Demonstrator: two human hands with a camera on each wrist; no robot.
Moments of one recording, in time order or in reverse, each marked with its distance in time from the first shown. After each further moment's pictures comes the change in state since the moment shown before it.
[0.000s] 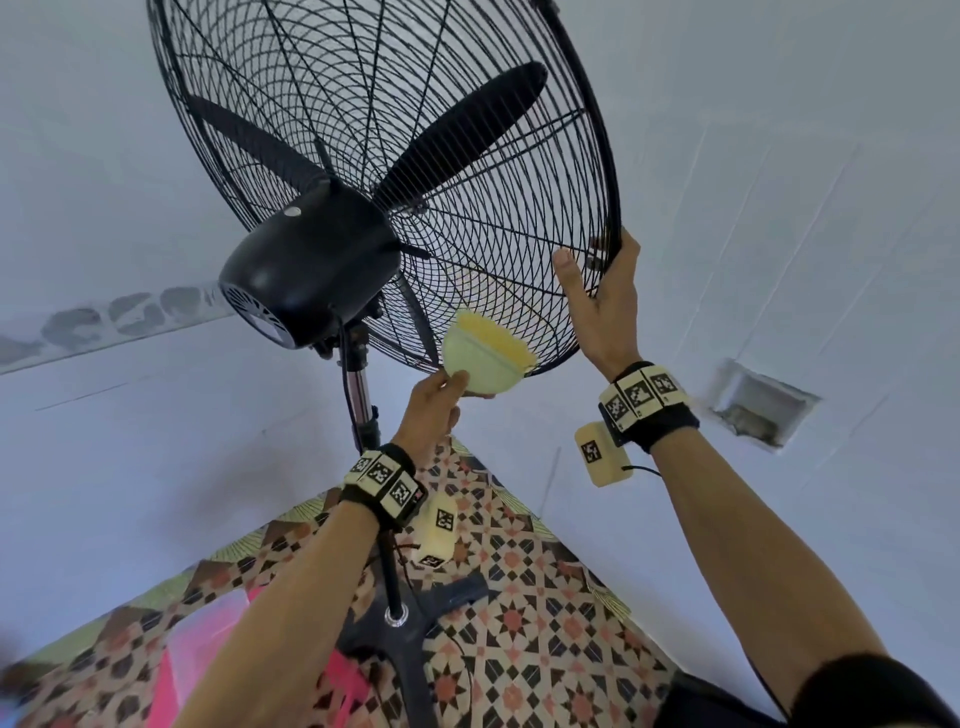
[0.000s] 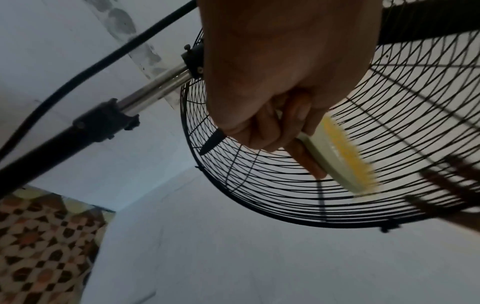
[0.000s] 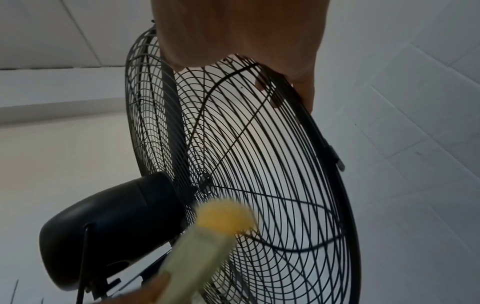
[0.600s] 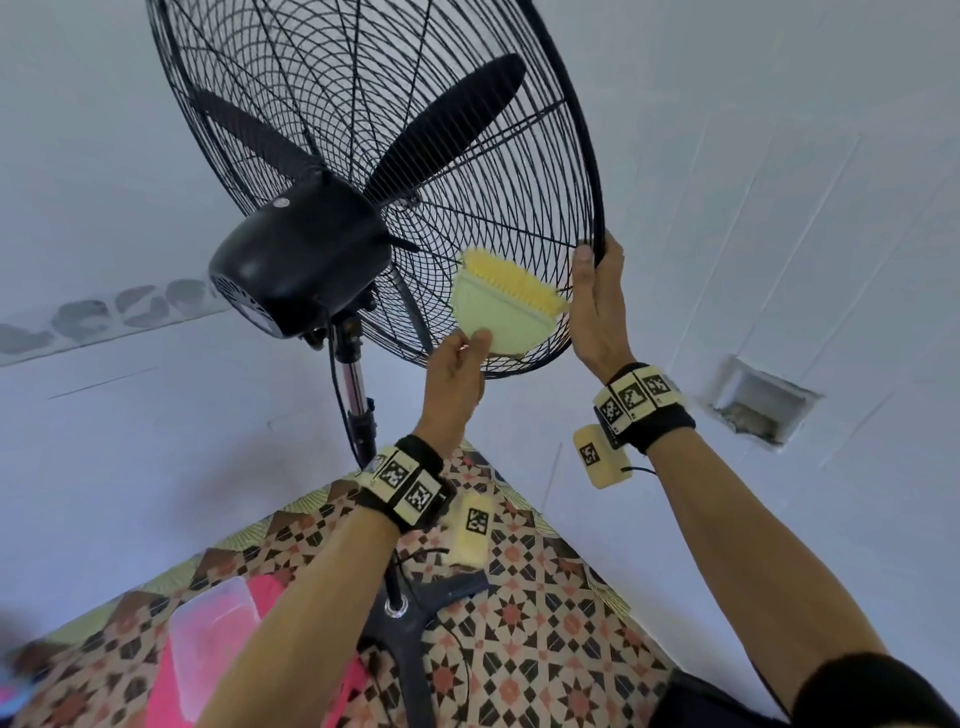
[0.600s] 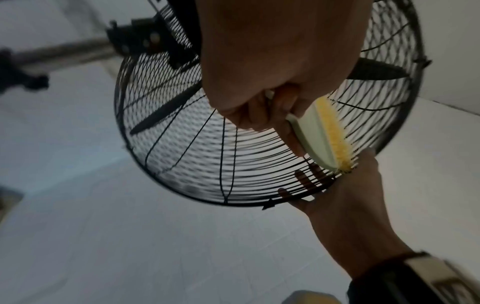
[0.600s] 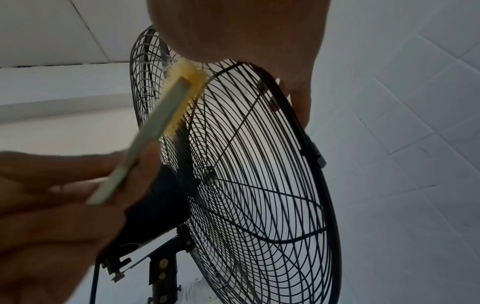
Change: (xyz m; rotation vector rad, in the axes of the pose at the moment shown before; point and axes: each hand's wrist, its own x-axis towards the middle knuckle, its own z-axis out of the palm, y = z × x) left_hand -0.021 0.036 0.060 -0.038 0.097 0.269; right_hand -0.004 0.013 -0.010 -0.007 -0.077 0.040
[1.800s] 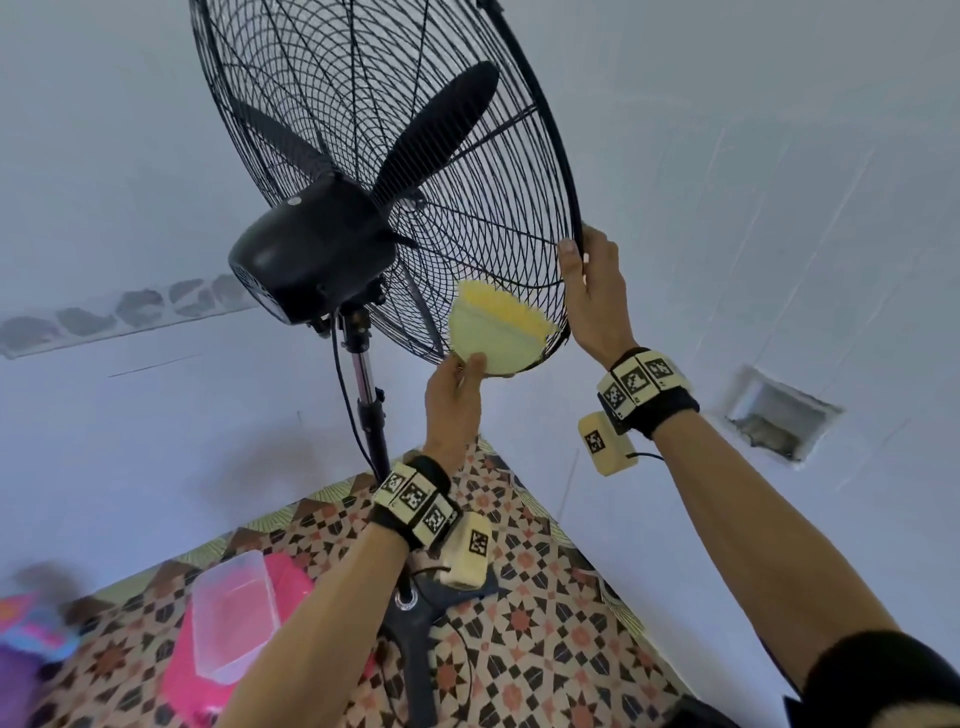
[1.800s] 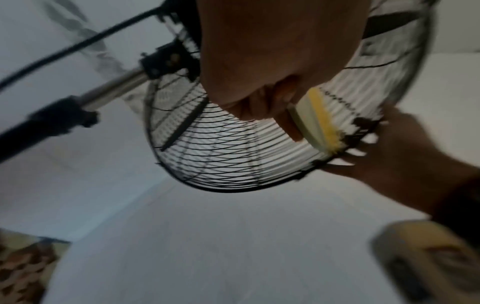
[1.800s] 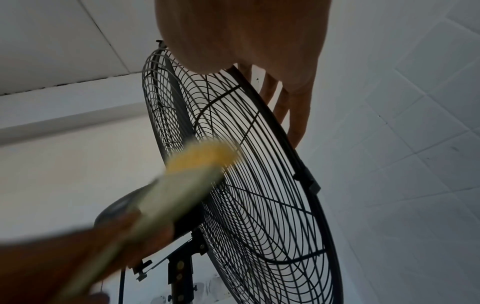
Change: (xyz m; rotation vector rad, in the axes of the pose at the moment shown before) left_hand -0.027 -0.031 0.021 0.237 0.257 0.024; right_hand 0.012 0.004 -0.026 -0.062 -0.101 -0.097
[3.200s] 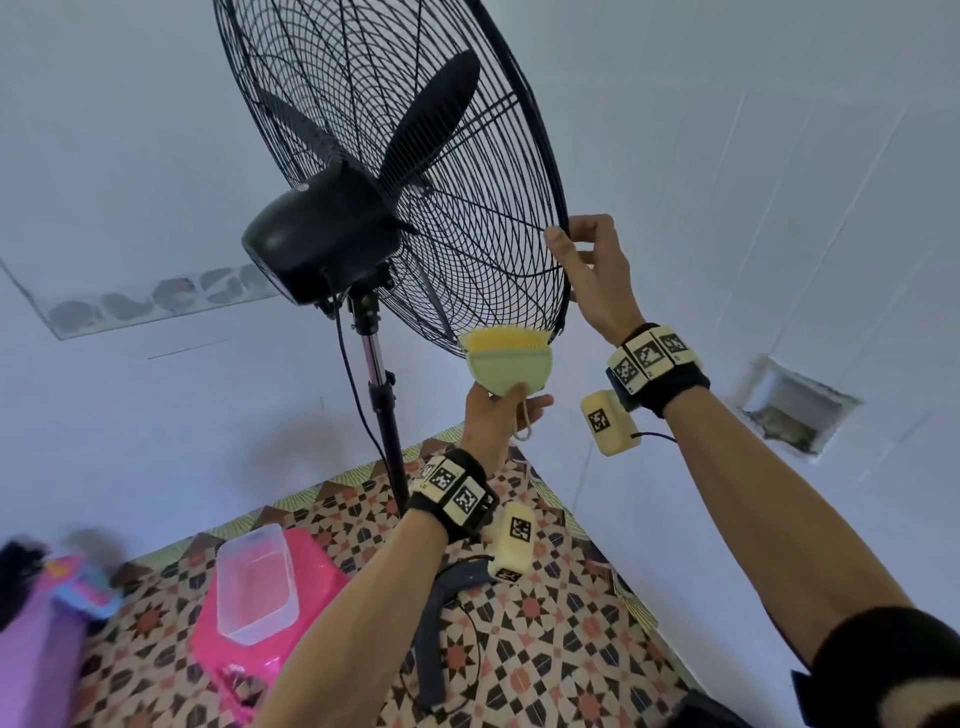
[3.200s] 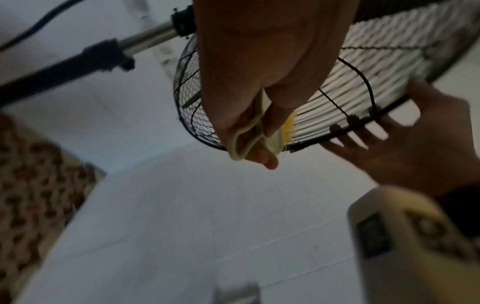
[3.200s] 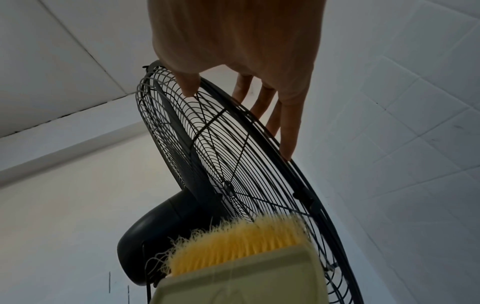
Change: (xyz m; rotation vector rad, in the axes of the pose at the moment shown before) left_hand -0.051 0.000 0.045 -0.318 -0.119 -0.328; right_hand -0.003 -0.003 -0.021 0.266 -0.124 0.160
